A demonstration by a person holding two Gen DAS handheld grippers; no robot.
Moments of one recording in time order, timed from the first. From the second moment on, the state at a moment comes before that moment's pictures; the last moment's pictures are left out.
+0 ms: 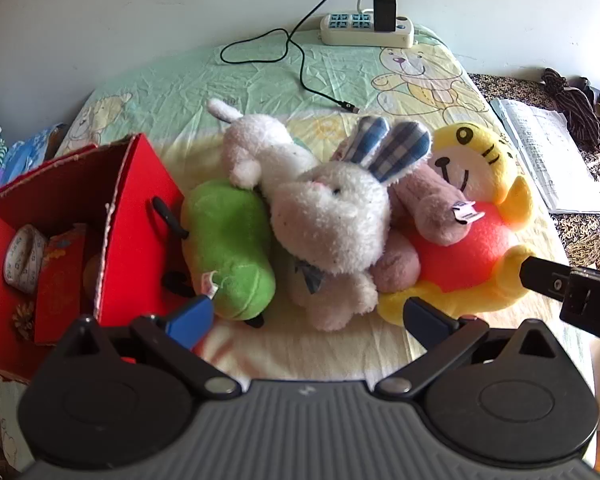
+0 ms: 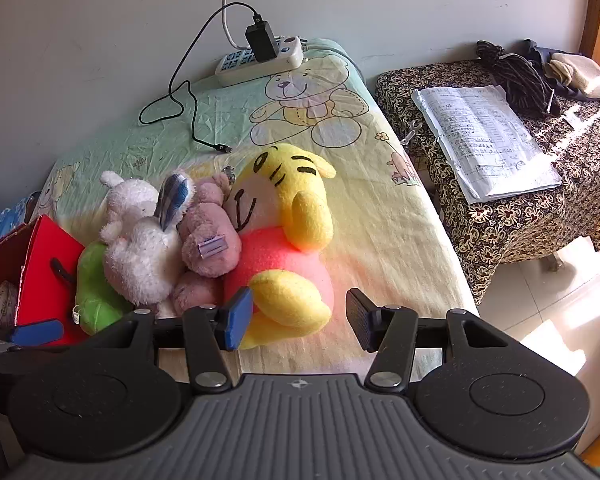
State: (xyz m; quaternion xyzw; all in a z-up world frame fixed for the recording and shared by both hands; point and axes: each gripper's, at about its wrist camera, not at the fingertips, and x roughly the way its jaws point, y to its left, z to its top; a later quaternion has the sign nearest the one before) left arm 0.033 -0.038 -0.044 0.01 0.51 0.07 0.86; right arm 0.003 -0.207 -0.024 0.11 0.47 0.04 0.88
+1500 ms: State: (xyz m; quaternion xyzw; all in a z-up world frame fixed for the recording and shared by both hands) left arm 0.045 -0.063 -0.058 -0.01 0.52 -0.09 0.85; right arm 0.047 -0.257 -0.029 0.19 0.45 0.05 0.87
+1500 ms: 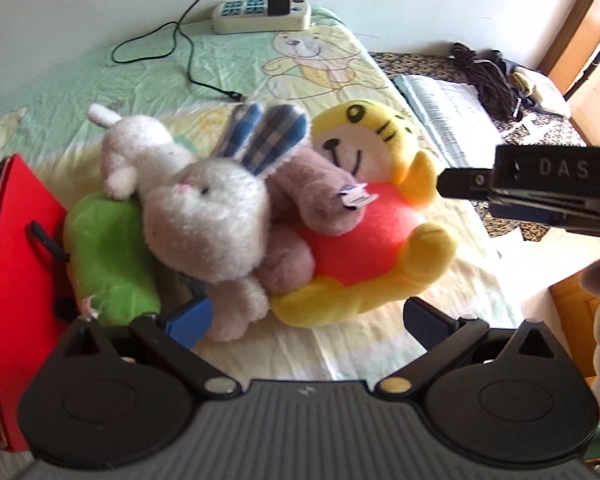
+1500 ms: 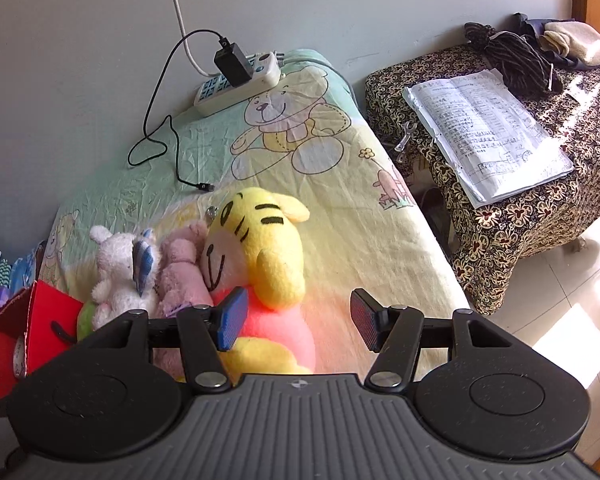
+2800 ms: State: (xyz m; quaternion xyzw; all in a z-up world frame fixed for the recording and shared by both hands) left arm 0.063 -0.110 -0.089 0.00 0.55 -0.23 0.80; right arm 0.050 -0.293 -0.070 0.34 0.51 0.14 0.78
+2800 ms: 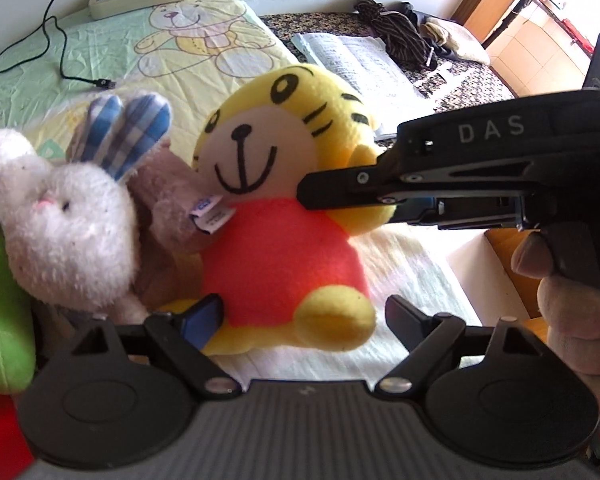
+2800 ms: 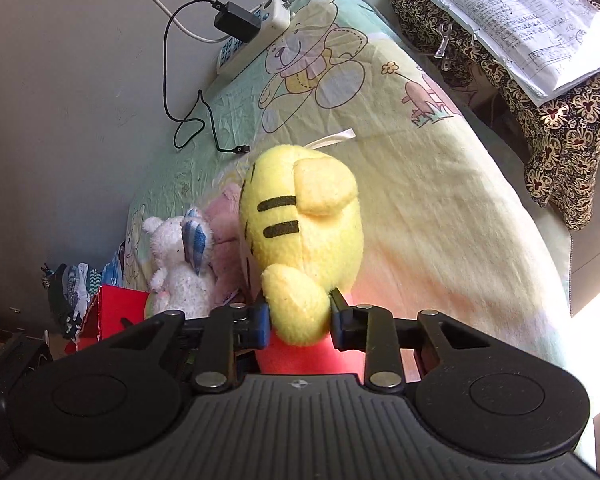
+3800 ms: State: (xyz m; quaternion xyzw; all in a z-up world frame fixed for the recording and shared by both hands) left arm -0.054 -0.086 -0.041 0.06 0.48 -0.34 0.81; right arm -0.051 -0.263 -0.007 0.32 0.49 0.16 0.79
